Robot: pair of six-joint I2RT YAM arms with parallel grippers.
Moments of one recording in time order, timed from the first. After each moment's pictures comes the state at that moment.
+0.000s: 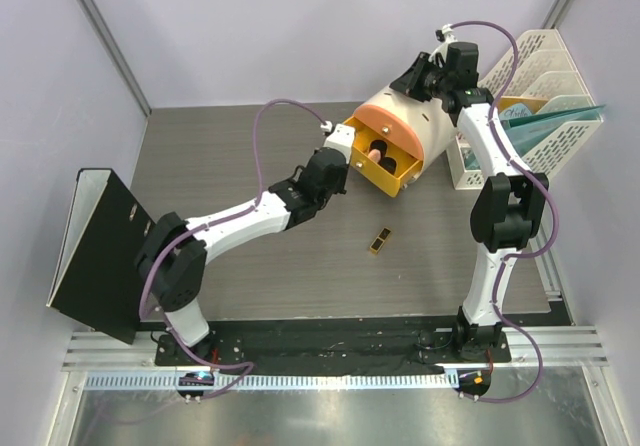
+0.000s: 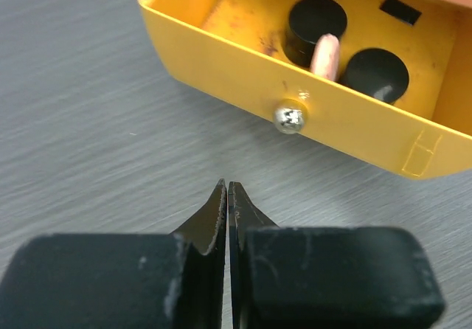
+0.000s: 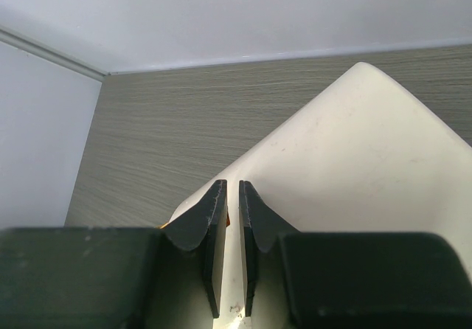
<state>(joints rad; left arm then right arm) -0.84 1.71 1.28 0.01 -0.44 -0.18 0.07 2.04 1.94 -0.29 -0.45 0.47</state>
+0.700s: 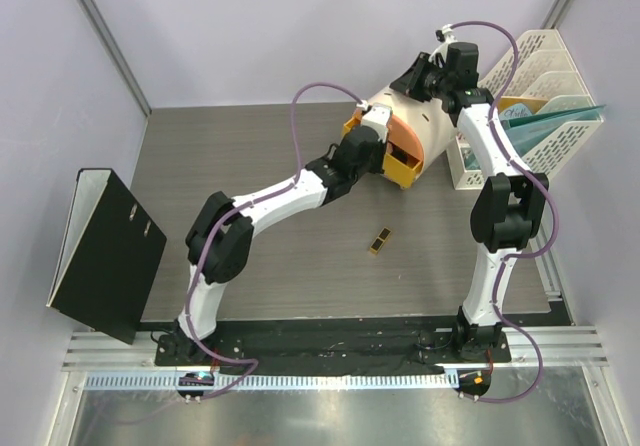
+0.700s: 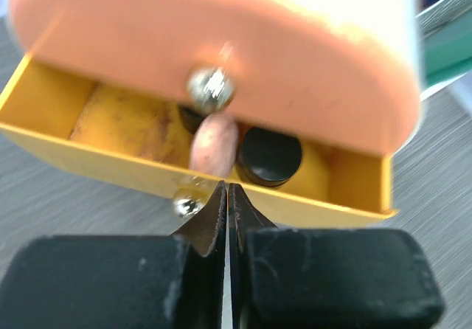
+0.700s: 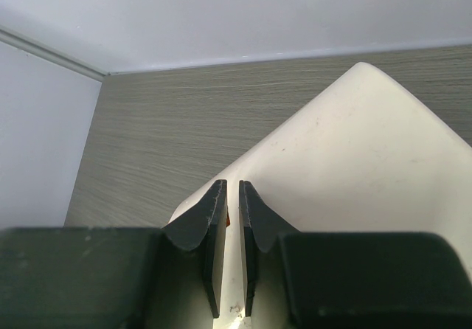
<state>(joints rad) -0.84 2.05 1.68 0.03 -0.26 -0.24 0.07 2.04 1.93 -0.28 -0.45 0.47</state>
